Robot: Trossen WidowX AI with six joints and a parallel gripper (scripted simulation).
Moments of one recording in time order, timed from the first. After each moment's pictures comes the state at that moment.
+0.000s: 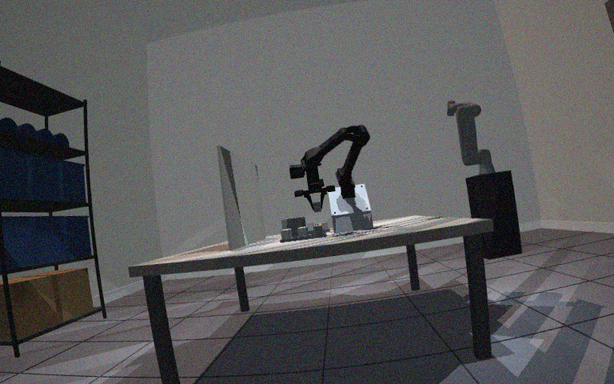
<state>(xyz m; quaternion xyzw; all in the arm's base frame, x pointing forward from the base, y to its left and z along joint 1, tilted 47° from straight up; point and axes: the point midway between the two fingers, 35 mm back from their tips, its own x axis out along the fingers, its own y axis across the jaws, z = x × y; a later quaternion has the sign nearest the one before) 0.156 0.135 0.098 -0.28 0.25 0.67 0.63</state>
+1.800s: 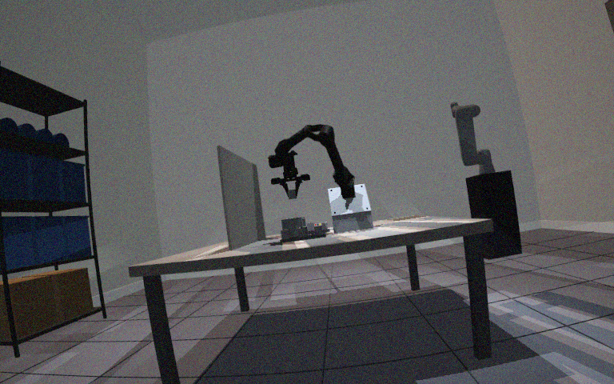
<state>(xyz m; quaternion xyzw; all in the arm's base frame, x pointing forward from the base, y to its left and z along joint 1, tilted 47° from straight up) 0.277 0.021 0.087 -0.27 0.27 0.65 0.65</state>
